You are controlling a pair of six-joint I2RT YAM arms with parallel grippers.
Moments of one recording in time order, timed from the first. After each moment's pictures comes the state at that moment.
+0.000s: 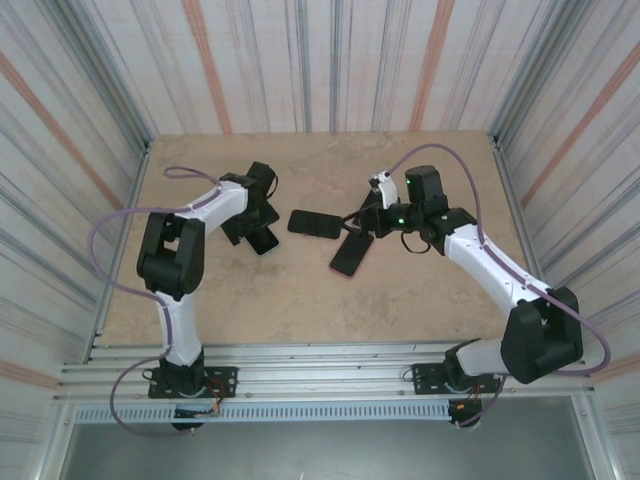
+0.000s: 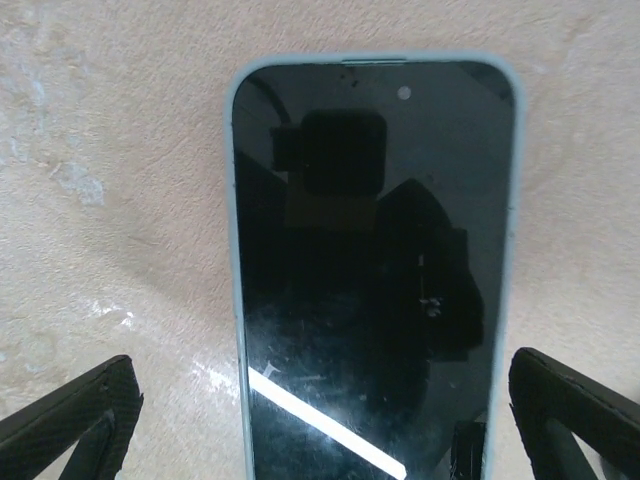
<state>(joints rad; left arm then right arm) -0.36 1.99 1.46 -0.87 -0.21 -0.95 0.39 1.36 1.02 -0.31 -0.63 0.12</state>
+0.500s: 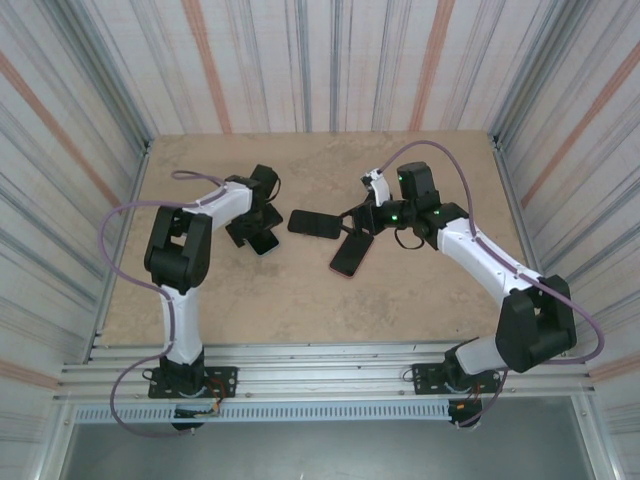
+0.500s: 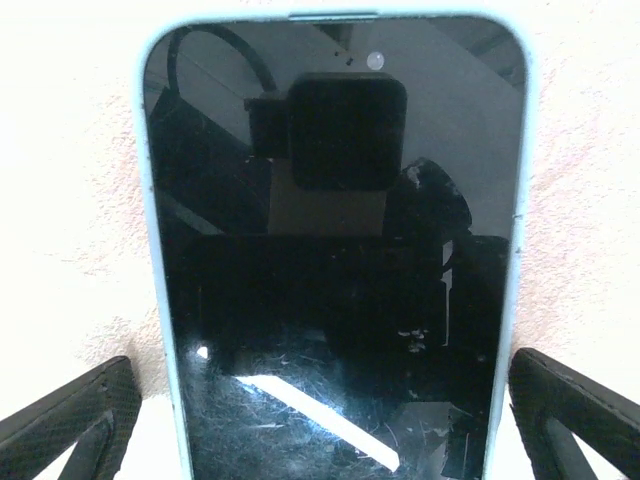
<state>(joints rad) -0.36 2.06 1.48 -0.84 -0.17 -0.95 0.41 1.42 1.06 -0.30 -0.65 0.12</state>
